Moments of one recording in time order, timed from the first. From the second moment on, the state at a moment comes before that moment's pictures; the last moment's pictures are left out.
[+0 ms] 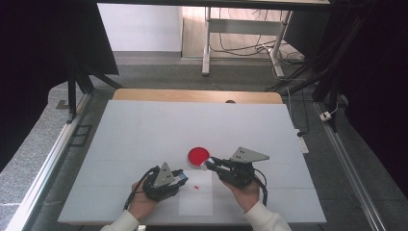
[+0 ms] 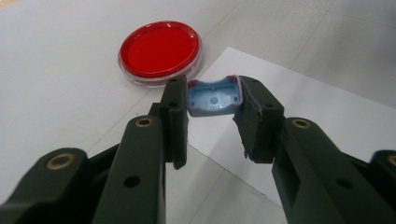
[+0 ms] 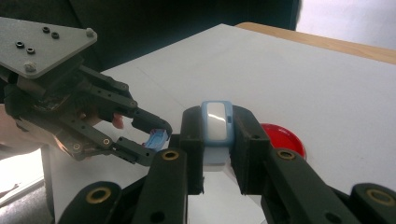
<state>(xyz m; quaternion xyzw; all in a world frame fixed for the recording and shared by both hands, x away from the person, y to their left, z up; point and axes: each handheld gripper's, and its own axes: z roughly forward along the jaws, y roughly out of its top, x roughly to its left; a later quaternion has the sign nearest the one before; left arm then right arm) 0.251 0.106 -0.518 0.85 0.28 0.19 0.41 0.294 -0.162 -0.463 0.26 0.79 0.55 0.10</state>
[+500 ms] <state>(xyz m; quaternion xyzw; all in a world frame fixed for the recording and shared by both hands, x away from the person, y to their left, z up) 0.249 0.093 -0.521 0.86 0.27 0.20 0.40 0.287 -0.148 -0.466 0.25 0.80 0.54 0.08</state>
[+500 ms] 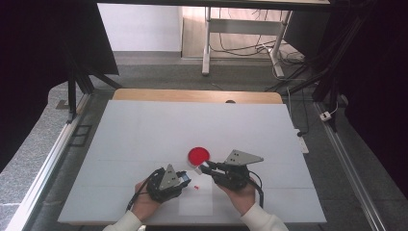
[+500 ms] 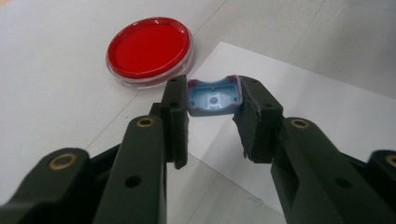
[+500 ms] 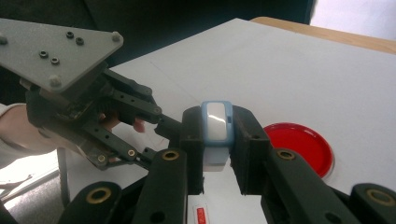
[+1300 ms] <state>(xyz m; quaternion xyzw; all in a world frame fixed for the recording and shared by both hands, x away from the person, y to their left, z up) 0.254 0.068 -0.522 0.86 0.25 0.22 0.38 0.276 -0.121 -0.472 0.31 0.81 0.49 0.10</state>
